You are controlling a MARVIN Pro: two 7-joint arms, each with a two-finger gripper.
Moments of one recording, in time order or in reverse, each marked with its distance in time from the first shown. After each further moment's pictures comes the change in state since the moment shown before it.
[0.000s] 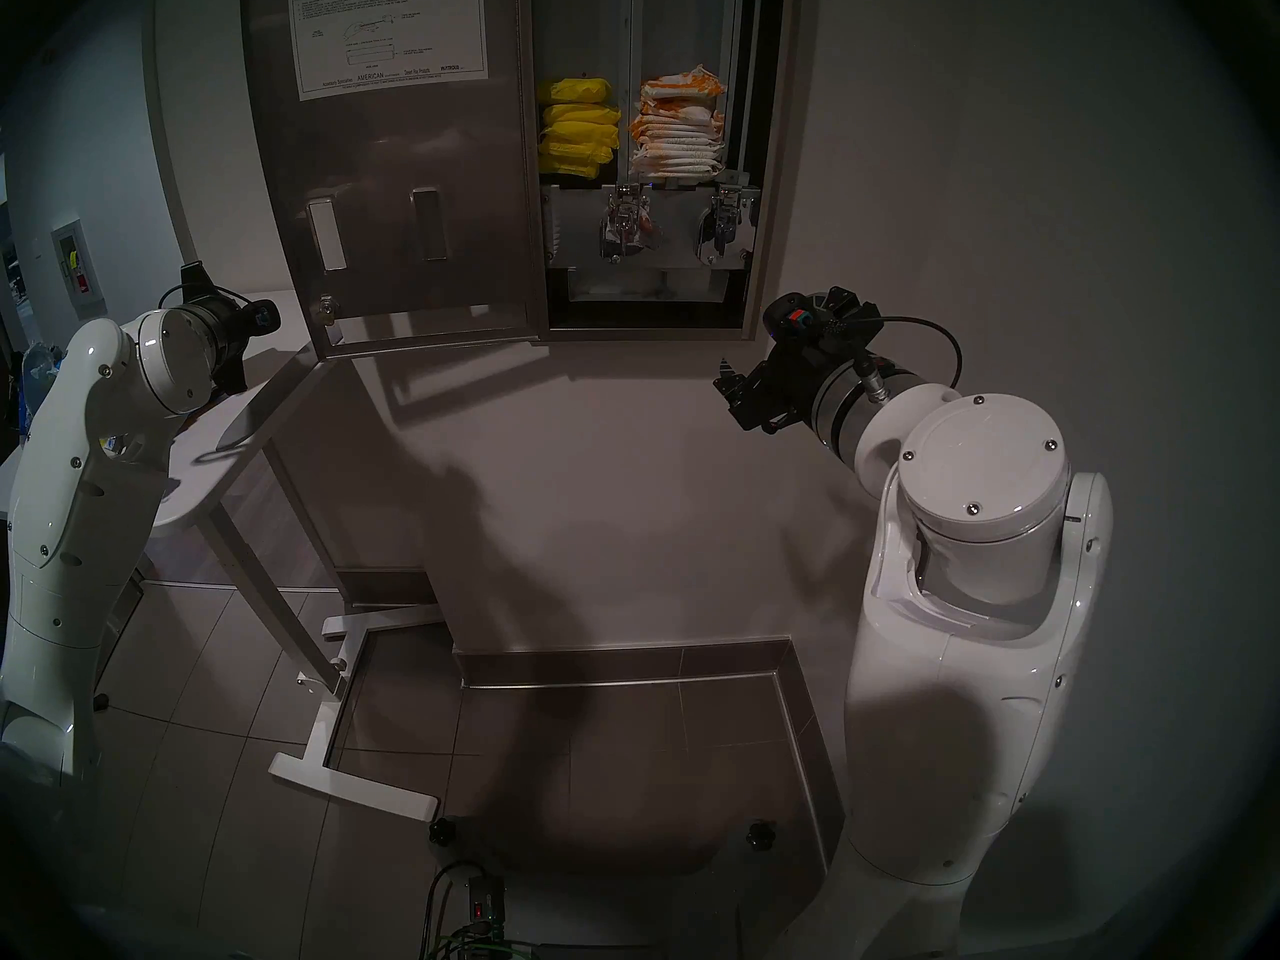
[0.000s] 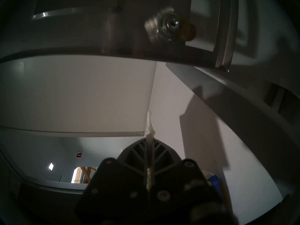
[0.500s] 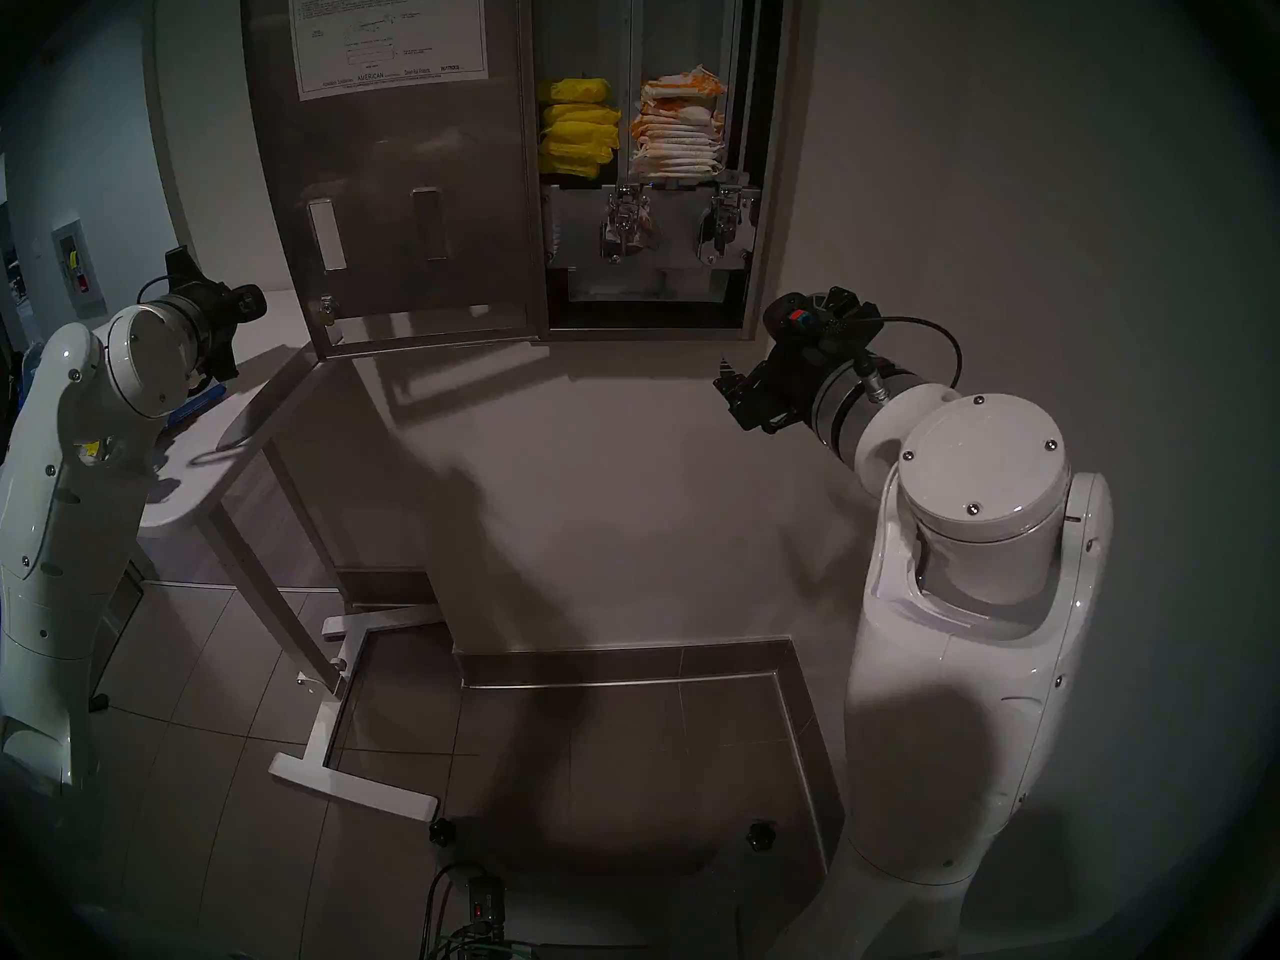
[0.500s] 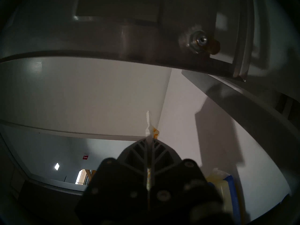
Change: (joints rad) left arm 0.048 -0.004 -0.085 -0.071 -0.055 -0.042 0.073; right arm 0.000 0.000 0.000 0.000 0.000 0.000 0.000
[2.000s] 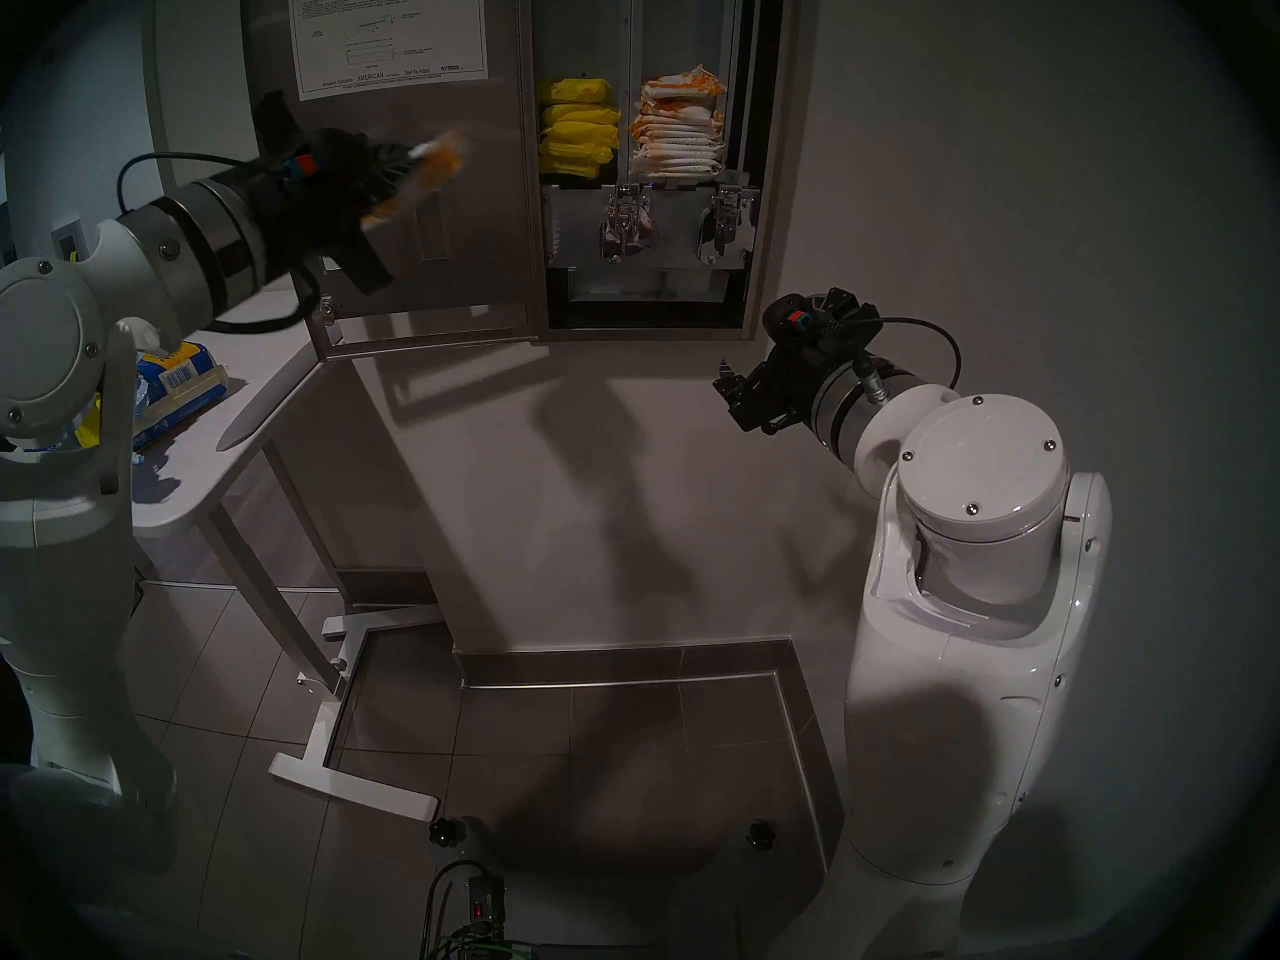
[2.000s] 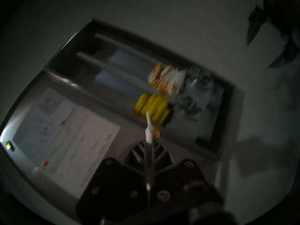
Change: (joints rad) left arm -0.064 -0.259 0.021 -0.432 -0.651 -0.047 -0.104; right arm 0.000 0.000 0.001 0.003 0.000 -0.002 0.002
